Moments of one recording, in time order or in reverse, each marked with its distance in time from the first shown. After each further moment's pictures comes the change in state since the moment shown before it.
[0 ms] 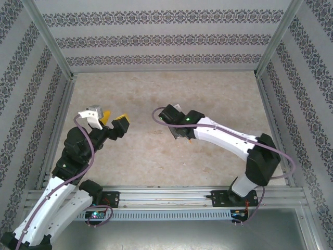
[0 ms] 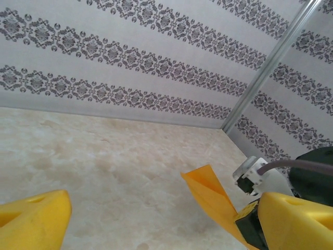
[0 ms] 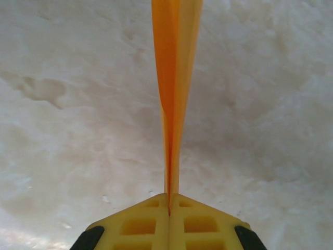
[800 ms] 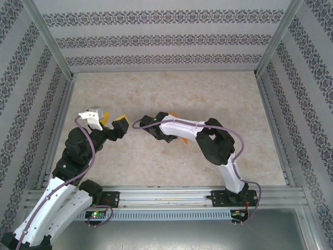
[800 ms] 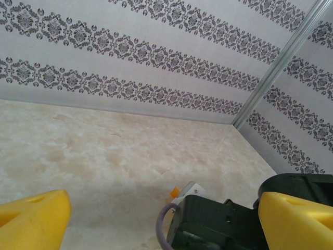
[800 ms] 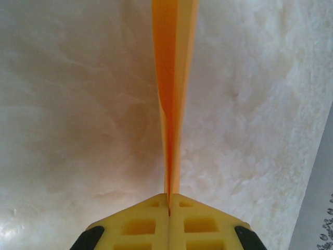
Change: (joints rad) left arm 0.000 -0.010 -0.014 -0.026 -0.025 0.012; right arm 0.044 0.507 0.280 -0.219 0.196 0.106
